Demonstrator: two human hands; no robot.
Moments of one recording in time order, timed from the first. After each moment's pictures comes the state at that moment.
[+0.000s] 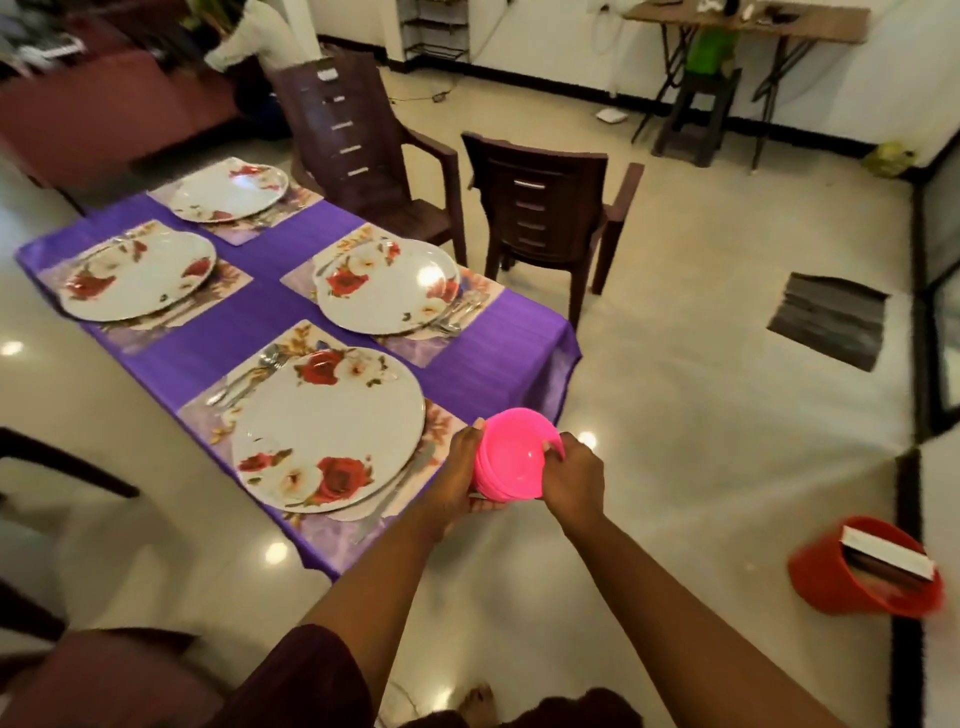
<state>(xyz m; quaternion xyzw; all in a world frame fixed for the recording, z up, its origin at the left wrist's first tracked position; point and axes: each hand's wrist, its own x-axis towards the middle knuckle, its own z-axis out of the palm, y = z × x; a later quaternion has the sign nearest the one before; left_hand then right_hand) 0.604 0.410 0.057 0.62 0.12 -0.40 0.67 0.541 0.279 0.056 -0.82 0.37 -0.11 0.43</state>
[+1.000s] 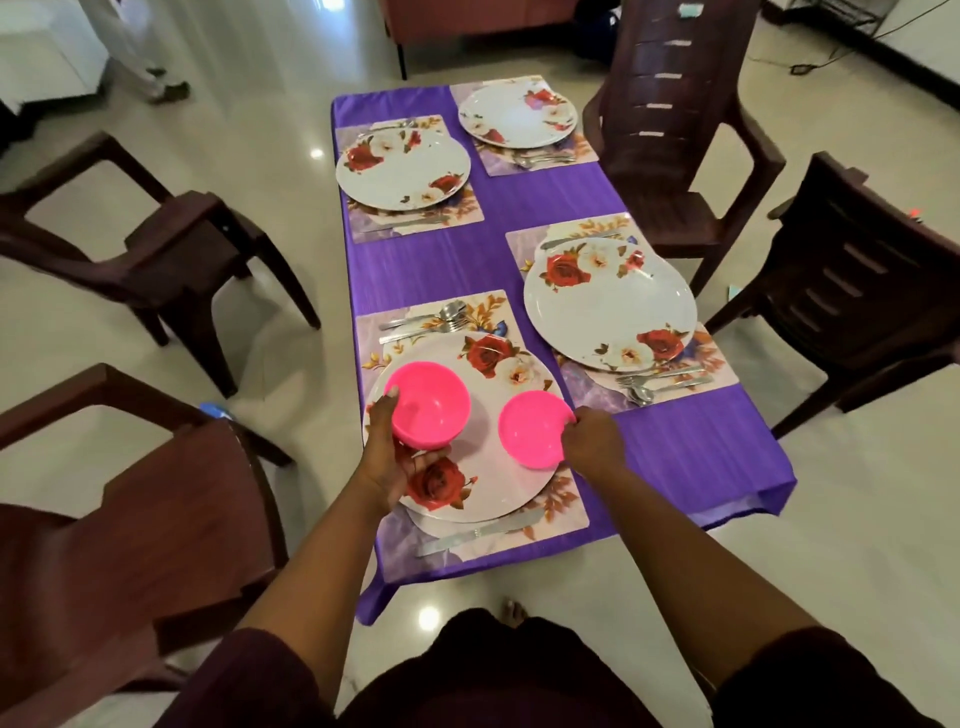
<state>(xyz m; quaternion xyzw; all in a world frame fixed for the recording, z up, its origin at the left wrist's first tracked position) 0.704 0.576 0.052 0.40 0.37 -0.01 0.84 0.801 0.347 0.043 -0.94 0.07 0.17 0.30</state>
